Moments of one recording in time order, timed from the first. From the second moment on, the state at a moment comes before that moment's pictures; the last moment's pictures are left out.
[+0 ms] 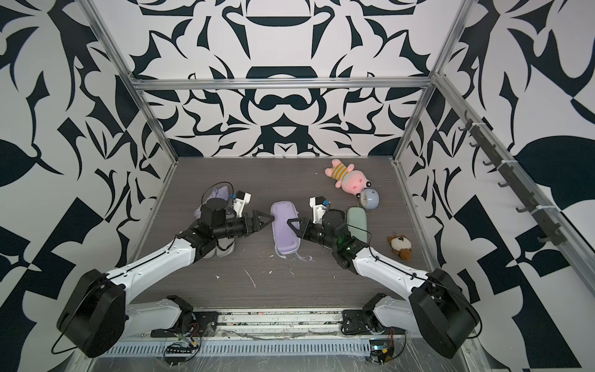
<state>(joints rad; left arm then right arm) -0.55 1.27 0.66 0.19 0.64 -0.87 0.63 1.20 0.54 0.37 -0.35 0.97</state>
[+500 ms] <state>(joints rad) -0.50 1.50 0.73 0.48 0.89 -0.89 0.61 1.28 0.57 0.44 -0.46 0.98</state>
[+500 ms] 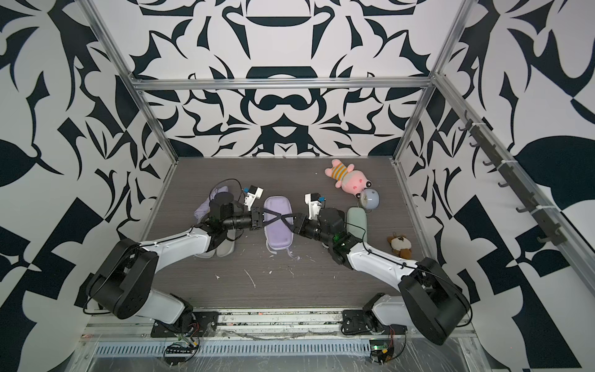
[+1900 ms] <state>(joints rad) -0.50 1.52 1.12 -0.43 1.19 -0.13 0.86 1.04 0.60 0.17 0.19 -0.41</state>
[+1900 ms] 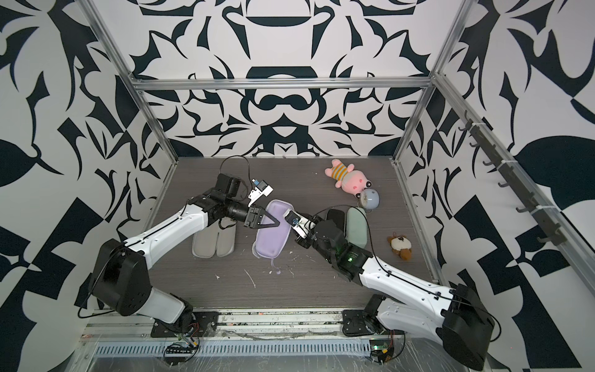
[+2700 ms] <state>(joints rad) -0.35 1.53 1.10 -0.47 1.12 -0.32 1.26 1.27 0.68 0.05 0.42 -0.54</state>
